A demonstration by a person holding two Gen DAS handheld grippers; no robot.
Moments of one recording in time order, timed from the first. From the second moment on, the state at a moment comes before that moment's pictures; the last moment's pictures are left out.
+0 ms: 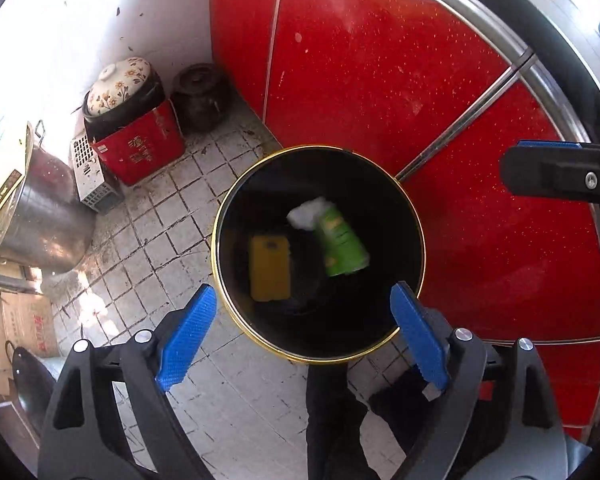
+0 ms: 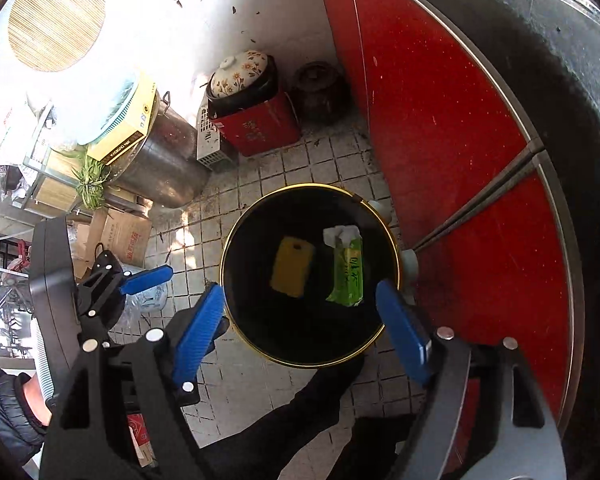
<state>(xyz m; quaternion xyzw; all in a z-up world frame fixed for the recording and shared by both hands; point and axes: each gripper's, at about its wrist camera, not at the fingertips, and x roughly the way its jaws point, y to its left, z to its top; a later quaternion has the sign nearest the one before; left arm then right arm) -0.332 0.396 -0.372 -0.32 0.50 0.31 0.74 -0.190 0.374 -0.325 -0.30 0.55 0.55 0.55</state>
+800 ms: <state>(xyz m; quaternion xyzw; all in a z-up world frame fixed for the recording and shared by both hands) -0.144 0.284 -0.123 -0.12 0.47 0.13 0.87 -0.038 0.097 -0.052 -0.10 0.44 0.32 0.83</state>
